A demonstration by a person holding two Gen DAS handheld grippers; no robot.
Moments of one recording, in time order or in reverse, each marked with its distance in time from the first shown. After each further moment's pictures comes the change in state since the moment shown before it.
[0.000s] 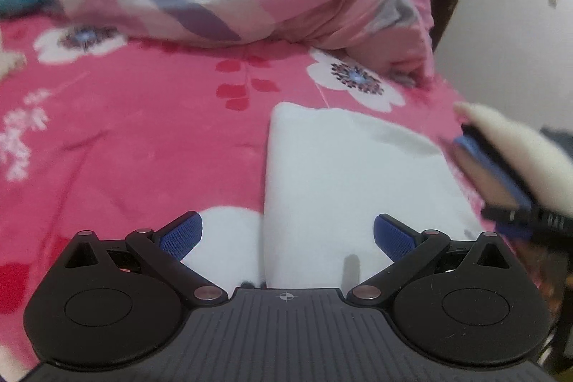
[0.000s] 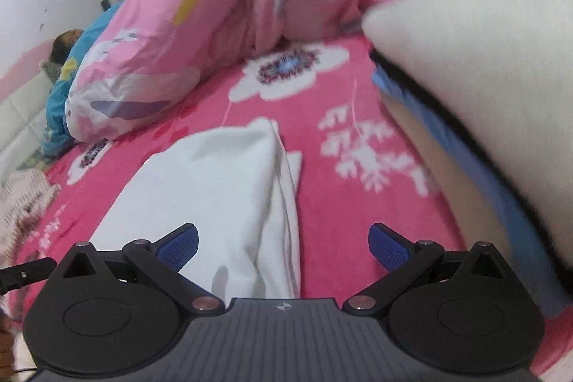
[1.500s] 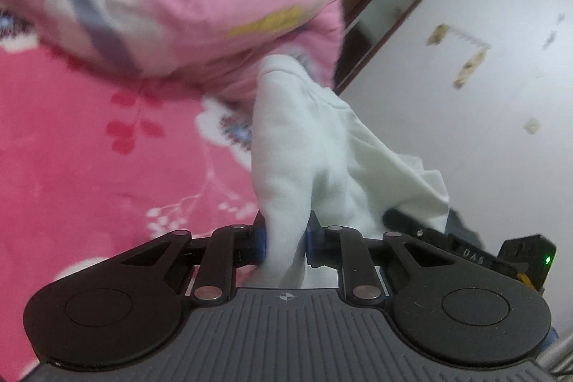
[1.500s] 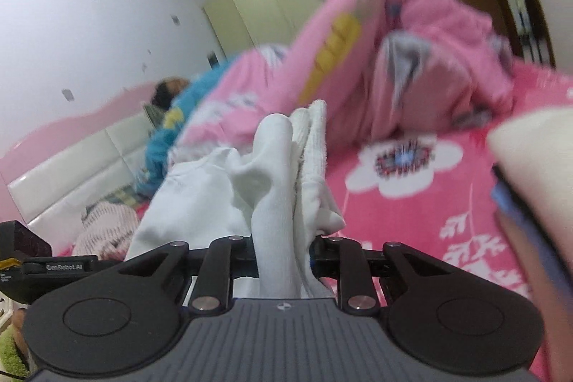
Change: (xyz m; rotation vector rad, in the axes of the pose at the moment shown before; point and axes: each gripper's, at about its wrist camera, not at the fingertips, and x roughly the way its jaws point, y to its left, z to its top) left arm -0.036 -0.009 0.021 -0.118 -0.158 -0.463; right arm -0.054 0.079 0.024 -0.184 -0.288 0.292
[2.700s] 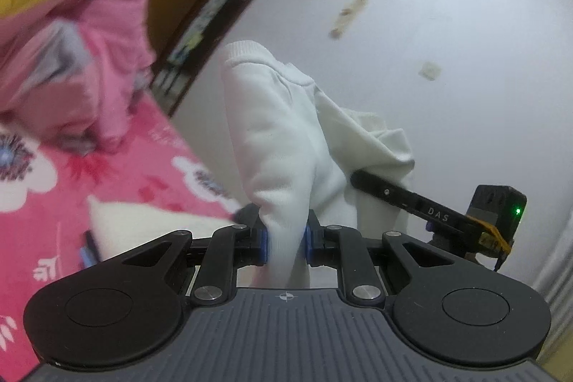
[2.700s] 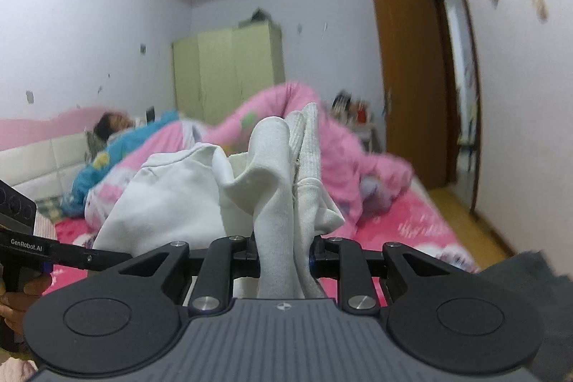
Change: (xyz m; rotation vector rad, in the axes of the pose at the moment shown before) left arm 0.218 -0.215 0.018 0.141 0.138 -0.336; right arm -0.134 -0.187 0.226 -0.244 -0.085 -0.201
